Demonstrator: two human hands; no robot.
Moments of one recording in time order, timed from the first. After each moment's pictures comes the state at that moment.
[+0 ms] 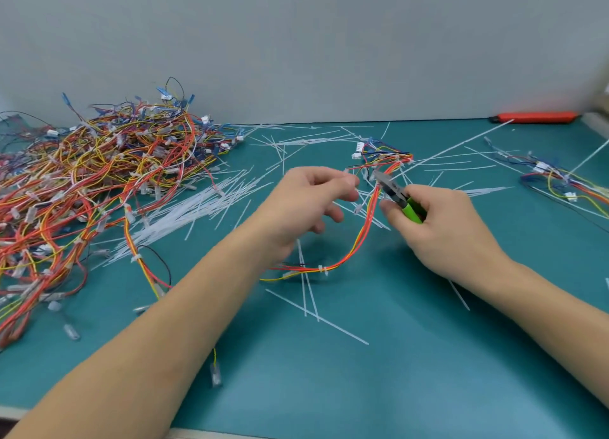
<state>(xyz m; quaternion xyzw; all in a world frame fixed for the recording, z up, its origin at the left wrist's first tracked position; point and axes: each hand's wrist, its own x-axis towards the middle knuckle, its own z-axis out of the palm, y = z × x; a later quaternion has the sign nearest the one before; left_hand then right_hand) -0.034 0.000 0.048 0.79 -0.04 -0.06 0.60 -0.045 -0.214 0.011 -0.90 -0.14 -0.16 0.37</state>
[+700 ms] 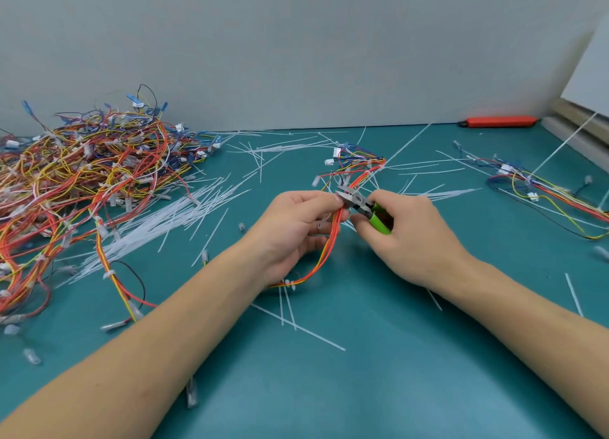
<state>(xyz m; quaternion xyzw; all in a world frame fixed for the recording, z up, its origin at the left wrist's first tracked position) -0.040 -0.021 0.030 0.65 -0.05 -0.15 0.74 -0.043 -0.215 0.005 -0.91 -0.17 -0.17 0.34</state>
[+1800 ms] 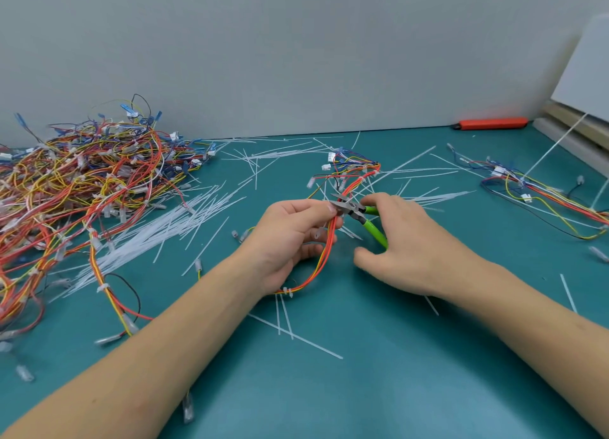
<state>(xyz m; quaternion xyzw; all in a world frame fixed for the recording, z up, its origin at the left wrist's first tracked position) -0.039 -0.021 0.027 0.65 -0.04 -0.14 0.75 -0.054 -0.219 0.019 -0.97 -0.12 -0.03 0.22</state>
